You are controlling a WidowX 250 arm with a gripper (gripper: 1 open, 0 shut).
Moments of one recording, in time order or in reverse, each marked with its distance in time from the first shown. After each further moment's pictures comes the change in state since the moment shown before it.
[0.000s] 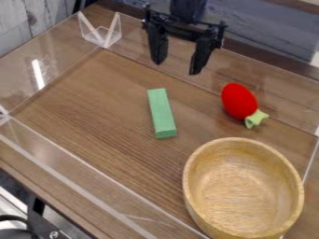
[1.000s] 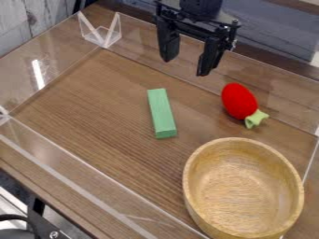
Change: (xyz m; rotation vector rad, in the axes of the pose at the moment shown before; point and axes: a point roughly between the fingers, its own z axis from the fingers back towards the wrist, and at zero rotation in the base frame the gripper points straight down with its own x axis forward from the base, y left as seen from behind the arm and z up) arm -0.012 -0.021 0.016 0.012 -0.069 -0.179
